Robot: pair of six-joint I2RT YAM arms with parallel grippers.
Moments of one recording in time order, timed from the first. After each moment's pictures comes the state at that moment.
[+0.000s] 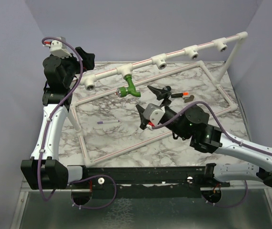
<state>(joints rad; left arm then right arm) 0.01 1.28 1.28 0.00 0.20 -0.37 1.18 1.07 1.09 0.12 0.26 -0.77</state>
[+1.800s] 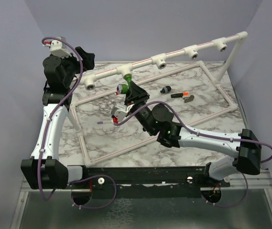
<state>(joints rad) 0.01 1.28 1.28 0.00 0.20 -0.37 1.18 1.46 1.13 0.58 0.49 -1.30</state>
